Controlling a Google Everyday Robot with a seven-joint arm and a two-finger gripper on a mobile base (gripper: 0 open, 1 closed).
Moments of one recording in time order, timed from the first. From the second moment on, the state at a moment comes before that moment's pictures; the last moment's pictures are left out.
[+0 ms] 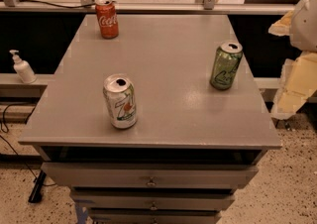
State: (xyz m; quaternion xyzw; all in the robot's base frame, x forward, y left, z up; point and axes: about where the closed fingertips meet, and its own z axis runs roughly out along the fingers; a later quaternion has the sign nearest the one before) arm 0.438 -0.217 0.976 -0.60 0.78 -0.03 0.16
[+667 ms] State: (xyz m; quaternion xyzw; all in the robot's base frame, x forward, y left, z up) arm 0.438 -0.212 0.976 -0.60 0.78 -0.03 0.17
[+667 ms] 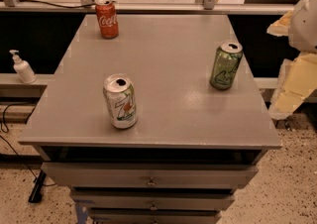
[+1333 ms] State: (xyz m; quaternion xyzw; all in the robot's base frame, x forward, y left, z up) arm 0.423 -0.162 0.943 -0.58 0.78 0.04 0.22
